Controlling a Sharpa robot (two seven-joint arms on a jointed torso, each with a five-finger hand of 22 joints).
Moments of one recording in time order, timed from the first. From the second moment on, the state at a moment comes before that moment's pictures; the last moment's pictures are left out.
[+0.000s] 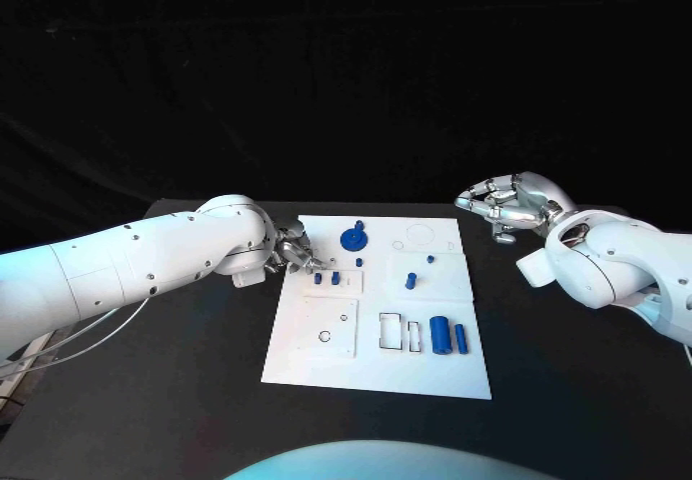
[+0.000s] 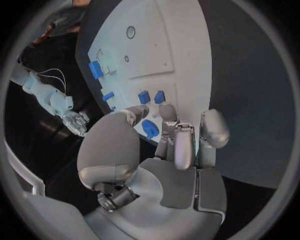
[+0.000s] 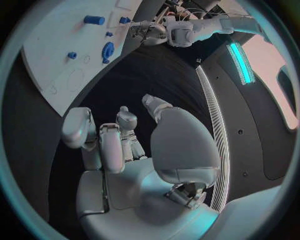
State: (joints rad) left arm 1.19 -0.79 -0.01 1.36 -1.08 0.14 -0.47; left_hand 1.04 -0.22 0.51 0.29 0.29 0.84 0.06 0.75 0.56 1.25 -0.01 0.99 0.62 1.47 -0.08 1.49 1.31 0.10 1.30 0.04 1.32 1.04; right arm 1.28 -0.85 -0.12 1.45 -0.56 -0.37 0.13; right_hand 1.15 -0.15 0.36 0.17 0.23 0.78 0.16 0.36 0.52 1.18 0.08 1.11 1.05 1.46 0.01 1.42 1.28 0.08 1.32 0.10 1.13 1.25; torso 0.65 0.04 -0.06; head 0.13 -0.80
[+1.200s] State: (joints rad) left arm 1.16 -0.64 -0.06 1.26 -1.34 -0.21 0.04; left_hand 1.50 -0.25 0.39 0.18 0.25 0.68 0.17 0.54 0.31 0.78 0.12 0.59 0.19 1.12 0.05 1.13 0.60 0.17 0.99 0.14 0.91 0.54; right arm 1.28 -0.84 -0.12 1.46 -0.57 -0.37 0.13; right_hand 1.15 -0.15 0.36 0.17 0.23 0.78 0.16 0.36 0.52 1.18 0.07 1.10 1.04 1.46 0.01 1.42 1.27 0.10 1.31 0.10 1.12 1.24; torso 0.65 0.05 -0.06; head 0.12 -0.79
